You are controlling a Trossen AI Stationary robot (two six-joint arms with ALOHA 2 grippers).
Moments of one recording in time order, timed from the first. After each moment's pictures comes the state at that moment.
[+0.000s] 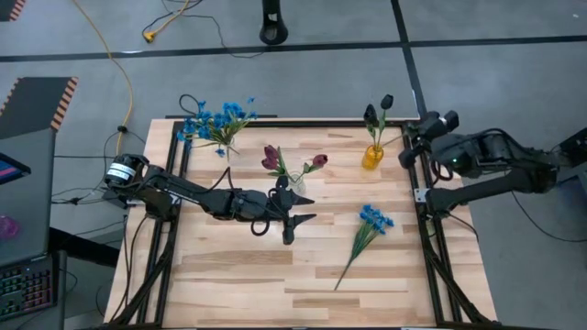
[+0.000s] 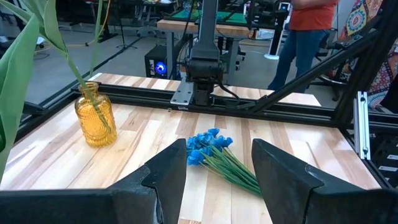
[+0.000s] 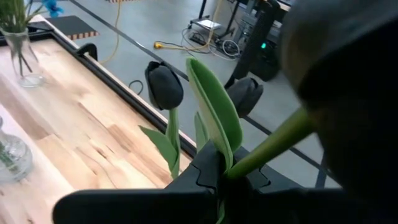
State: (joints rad) left arm -0.19 1.62 0.97 0.48 -0.30 -0.13; right arm 0.04 0.76 1.17 -1.08 0.97 0.29
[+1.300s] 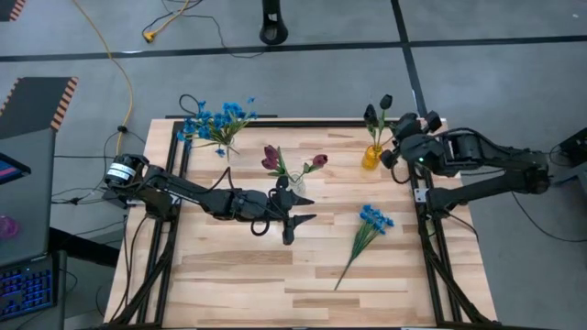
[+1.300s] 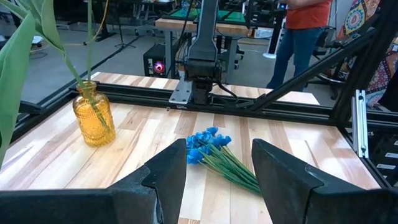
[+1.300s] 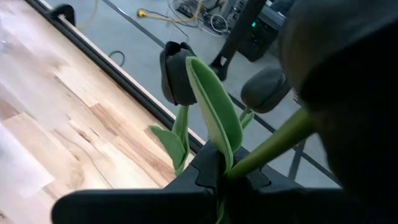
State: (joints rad) left arm -0.19 1.62 0.97 0.47 -0.29 -0.13; right arm -0.04 0.92 1.17 -1.06 0.94 0.29
